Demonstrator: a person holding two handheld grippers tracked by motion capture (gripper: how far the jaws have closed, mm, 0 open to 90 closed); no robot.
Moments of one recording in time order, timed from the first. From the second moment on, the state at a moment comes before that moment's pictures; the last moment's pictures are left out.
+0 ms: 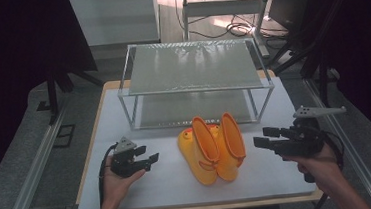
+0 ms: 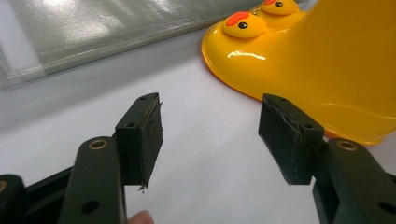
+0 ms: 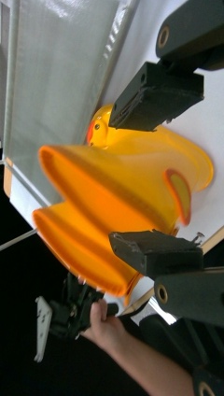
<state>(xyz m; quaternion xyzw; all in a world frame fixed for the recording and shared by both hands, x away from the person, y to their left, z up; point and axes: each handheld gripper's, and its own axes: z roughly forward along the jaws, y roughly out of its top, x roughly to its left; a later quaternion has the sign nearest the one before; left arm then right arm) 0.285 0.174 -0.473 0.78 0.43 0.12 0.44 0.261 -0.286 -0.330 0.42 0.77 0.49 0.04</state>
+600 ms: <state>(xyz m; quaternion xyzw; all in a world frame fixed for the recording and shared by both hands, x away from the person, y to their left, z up) 0.287 0.174 -0.474 0.78 0.43 0.11 0.44 0.303 -0.215 -0.307 0.44 0.79 0.42 -0.06</state>
